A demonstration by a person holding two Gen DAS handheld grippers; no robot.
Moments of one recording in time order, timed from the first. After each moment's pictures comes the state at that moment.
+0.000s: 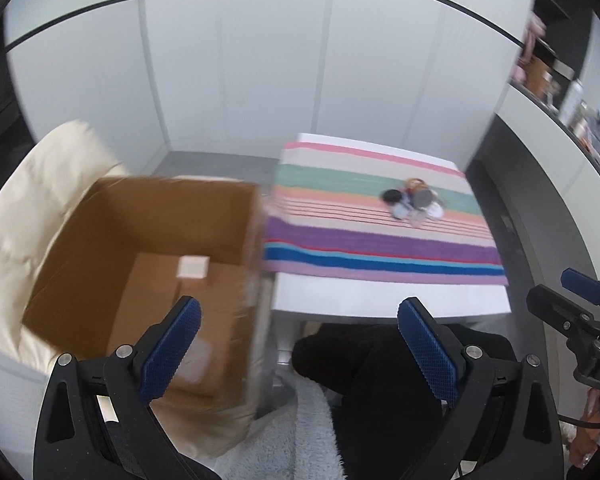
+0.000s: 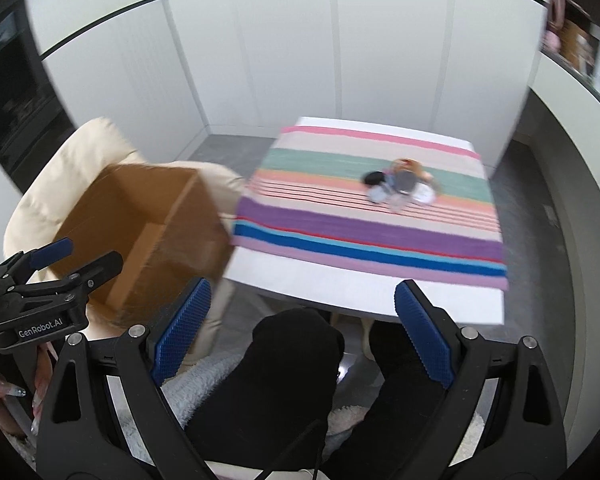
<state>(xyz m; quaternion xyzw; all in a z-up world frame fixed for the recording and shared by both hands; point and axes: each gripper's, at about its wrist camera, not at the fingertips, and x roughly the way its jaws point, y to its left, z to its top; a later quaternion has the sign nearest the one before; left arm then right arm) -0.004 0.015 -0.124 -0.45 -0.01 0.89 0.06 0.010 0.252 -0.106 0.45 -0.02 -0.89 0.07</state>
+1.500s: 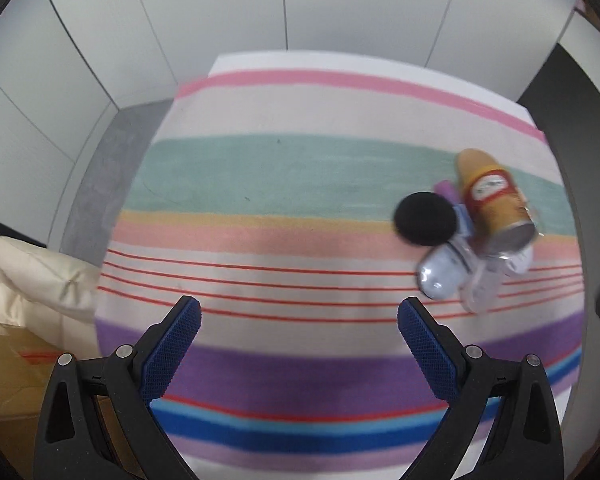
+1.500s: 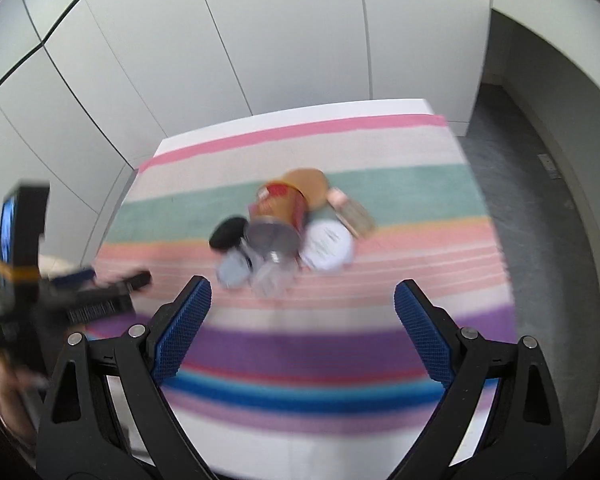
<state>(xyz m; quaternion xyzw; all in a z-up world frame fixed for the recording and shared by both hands) -0.341 0.184 -0.345 -0.59 0.03 0.81 0.03 -0.264 0.433 -0.286 0.48 -0.12 -0.87 0.00</state>
